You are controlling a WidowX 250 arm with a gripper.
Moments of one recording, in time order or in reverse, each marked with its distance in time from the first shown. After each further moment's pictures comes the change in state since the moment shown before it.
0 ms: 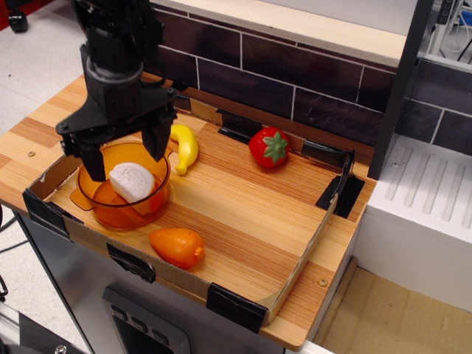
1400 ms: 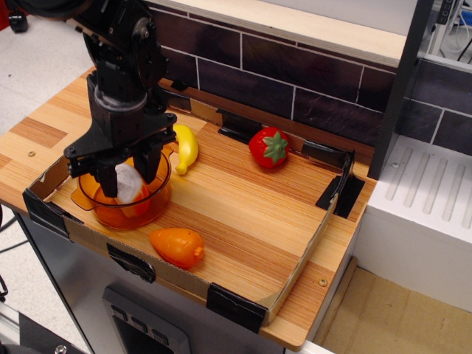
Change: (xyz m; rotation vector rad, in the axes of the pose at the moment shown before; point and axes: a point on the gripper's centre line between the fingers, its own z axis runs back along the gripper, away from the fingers) arm 0.002 0.001 -0.024 0.029 0.000 0.033
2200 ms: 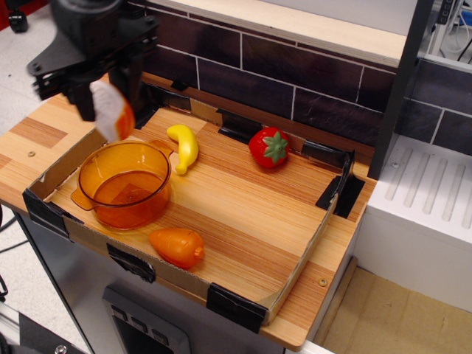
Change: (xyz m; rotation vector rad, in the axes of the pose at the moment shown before) arm 0.007 -0.002 0.098 -0.088 -0.137 0.052
